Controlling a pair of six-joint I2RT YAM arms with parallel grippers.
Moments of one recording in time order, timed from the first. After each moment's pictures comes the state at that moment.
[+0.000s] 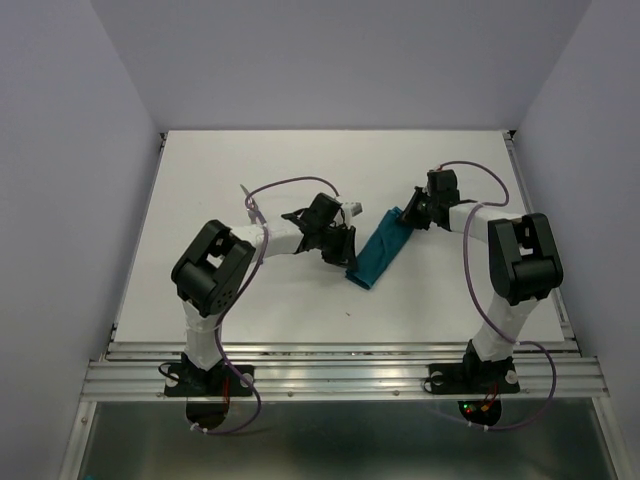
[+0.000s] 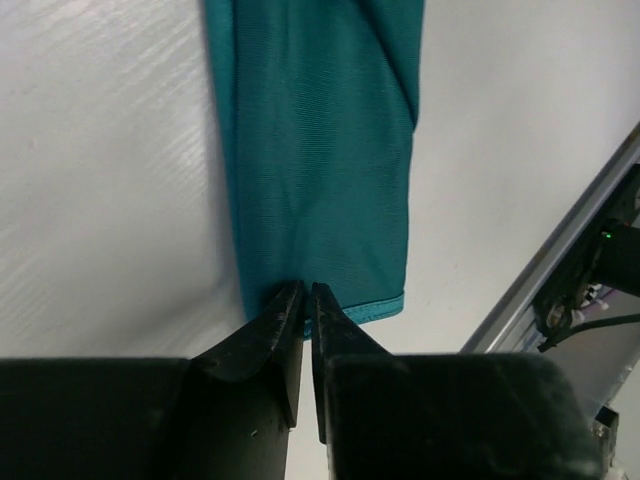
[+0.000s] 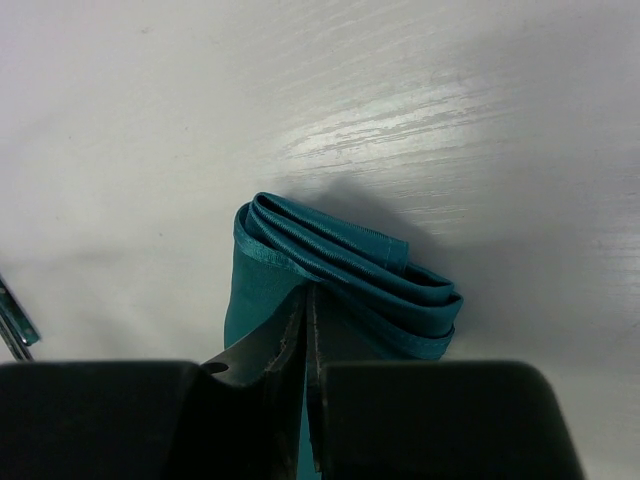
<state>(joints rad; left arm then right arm) -0.70 1.90 1.16 -0.18 0.50 -0.45 0.16 1.84 1.07 -0.05 -0.23 0.63</state>
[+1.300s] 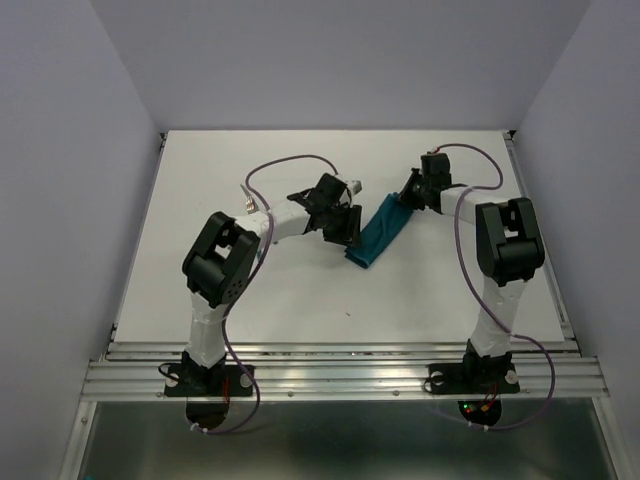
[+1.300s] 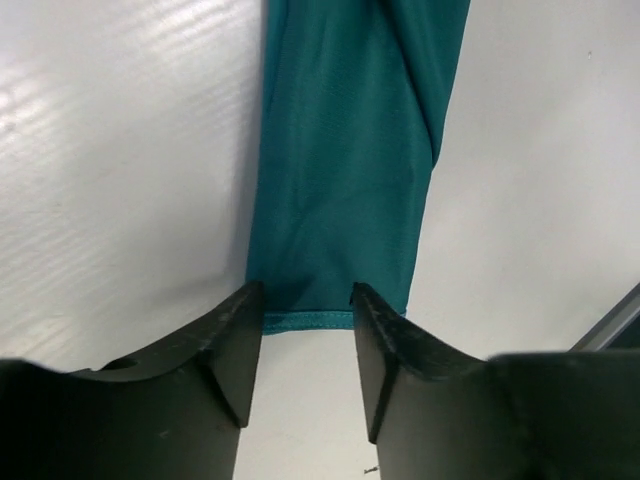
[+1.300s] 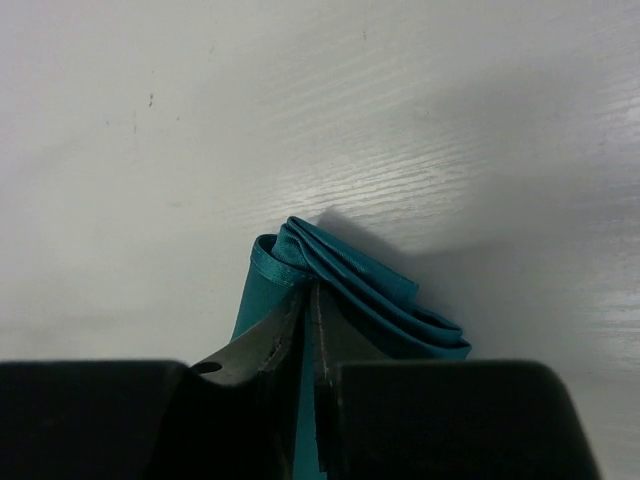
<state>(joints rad) -0.67 2.00 1.38 -0.30 0.32 -0.43 0.16 2.03 1.30 -0.02 -0.09 0.63</state>
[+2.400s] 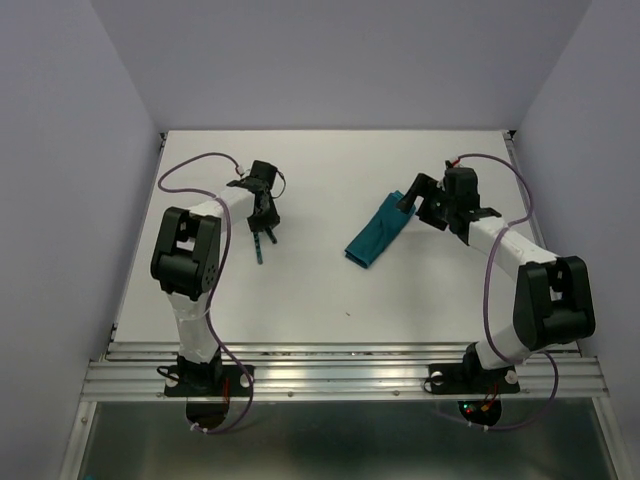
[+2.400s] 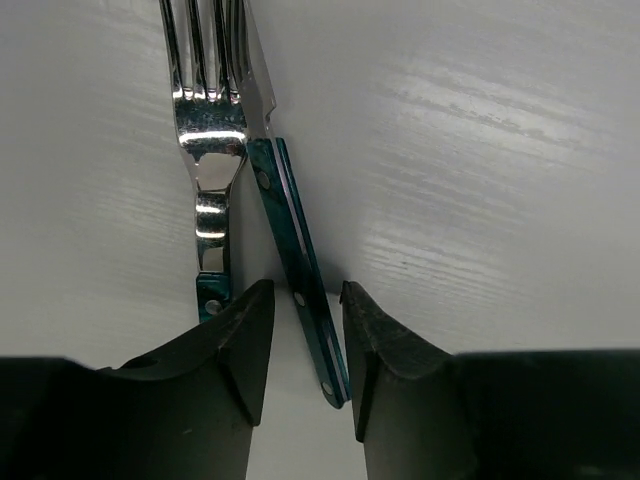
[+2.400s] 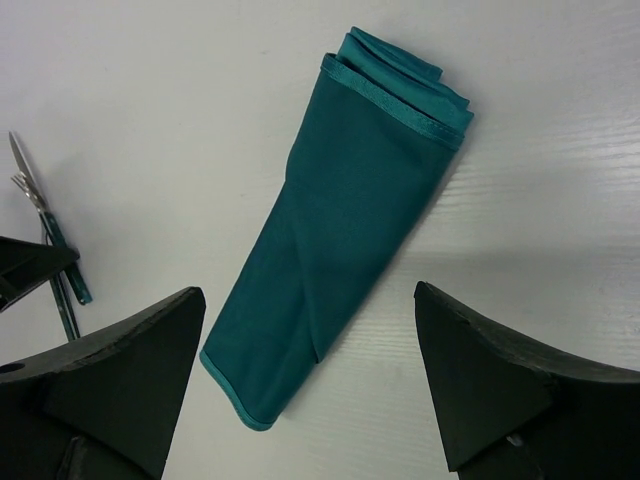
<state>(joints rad) -0.30 1.93 1.31 -0.50 -0.19 -0.57 0.16 1.52 0.95 -0.08 -0.19 0.59</state>
